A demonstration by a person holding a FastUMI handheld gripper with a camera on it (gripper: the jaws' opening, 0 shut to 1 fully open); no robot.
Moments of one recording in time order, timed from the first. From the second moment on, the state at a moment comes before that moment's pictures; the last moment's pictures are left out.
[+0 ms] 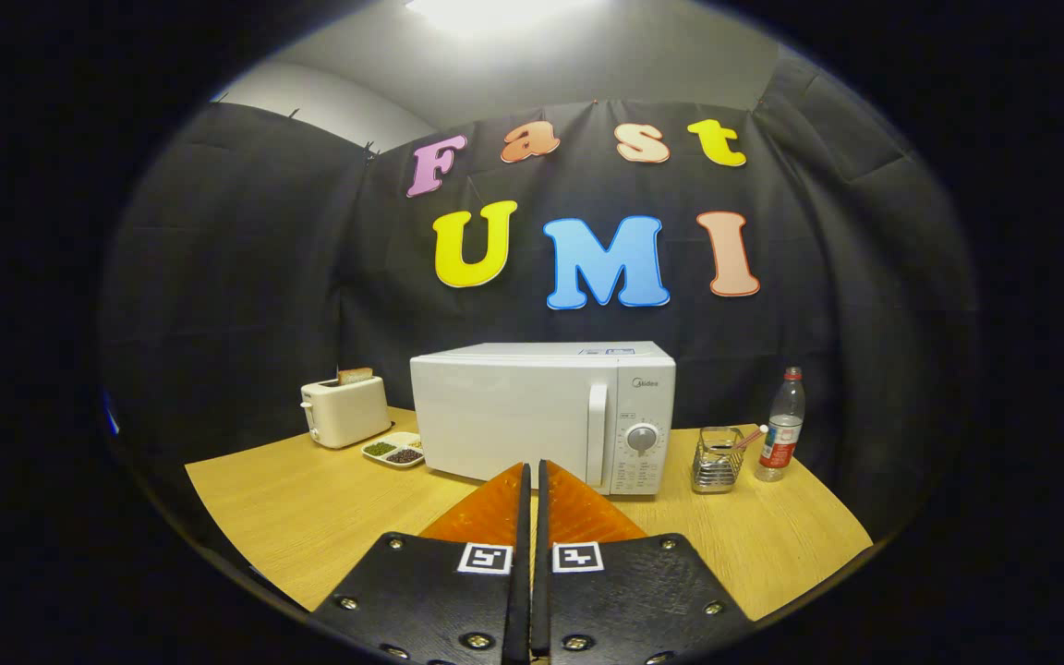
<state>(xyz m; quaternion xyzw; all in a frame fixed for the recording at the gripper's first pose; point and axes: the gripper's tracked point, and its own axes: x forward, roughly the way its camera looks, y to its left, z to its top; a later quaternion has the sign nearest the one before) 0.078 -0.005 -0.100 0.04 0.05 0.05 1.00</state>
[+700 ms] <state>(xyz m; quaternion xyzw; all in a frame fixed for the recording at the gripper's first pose) -0.037 -0.054 -0.022 0.03 -0.03 0.01 1.00</state>
